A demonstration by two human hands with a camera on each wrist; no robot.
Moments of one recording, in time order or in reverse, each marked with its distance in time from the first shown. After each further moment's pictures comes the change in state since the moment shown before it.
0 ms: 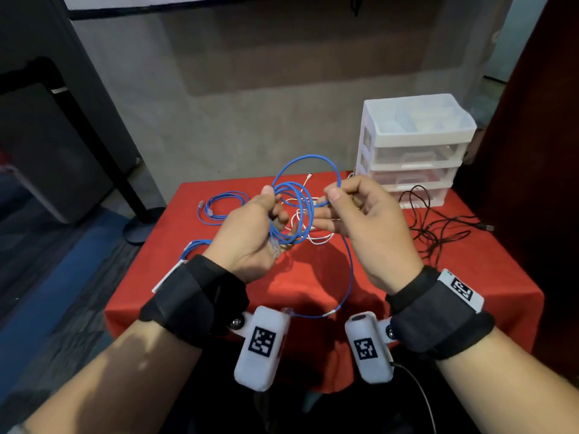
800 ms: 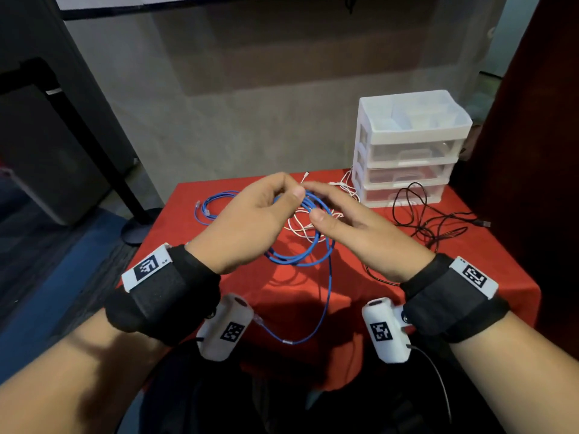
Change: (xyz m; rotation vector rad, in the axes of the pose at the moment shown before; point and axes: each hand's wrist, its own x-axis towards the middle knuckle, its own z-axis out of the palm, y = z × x) left_hand -0.011 0.018 -0.005 0.933 -0.371 0.519; right_hand 0.005 0.000 -0.030 -0.487 -0.500 0.002
